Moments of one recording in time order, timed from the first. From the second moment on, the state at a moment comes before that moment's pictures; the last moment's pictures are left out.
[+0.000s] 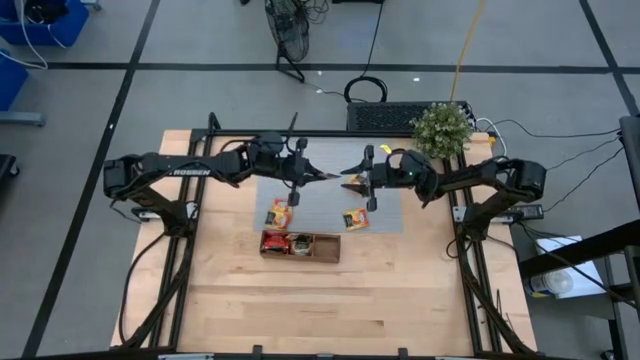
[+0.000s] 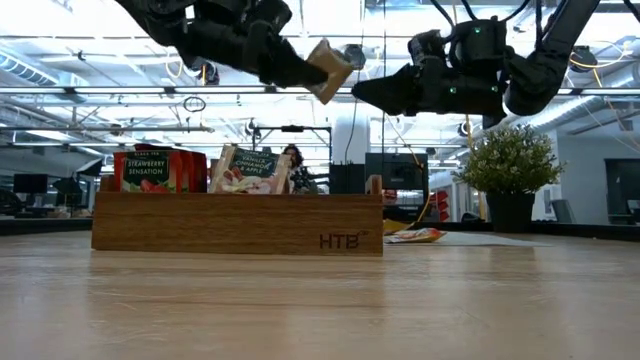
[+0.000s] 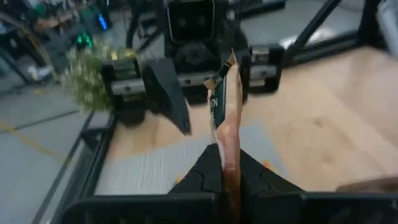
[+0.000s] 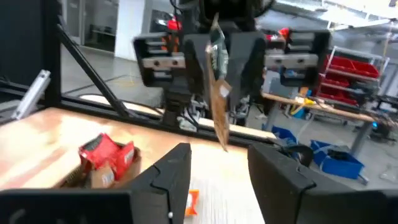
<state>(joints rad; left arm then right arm) 0.32 1.48 0.95 0.22 0.35 0.39 -0.39 1.54 0.52 1.11 -0.45 -0.18</state>
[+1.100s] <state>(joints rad) 0.29 1.49 0.95 0.17 0.36 0.36 -0.30 1.70 0.61 1.31 -0.37 -0.11</state>
